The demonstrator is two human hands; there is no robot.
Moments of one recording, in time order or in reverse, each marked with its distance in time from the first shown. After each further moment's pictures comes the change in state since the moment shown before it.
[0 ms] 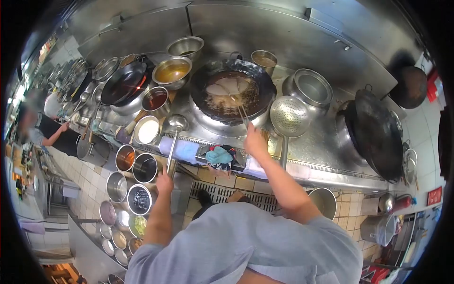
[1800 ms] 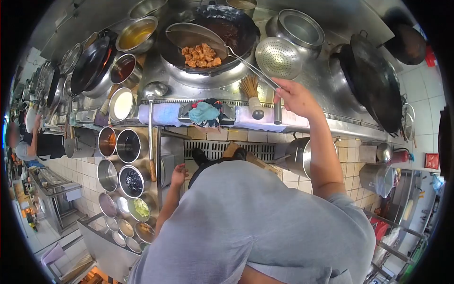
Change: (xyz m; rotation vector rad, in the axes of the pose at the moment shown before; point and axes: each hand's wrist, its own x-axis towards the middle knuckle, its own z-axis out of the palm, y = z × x) left_hand -0.092 -0.064 0.176 -1.038 -0.638 -0.170; right_hand -0.068 0.043 -0.152 0.391 -0.246 0.071
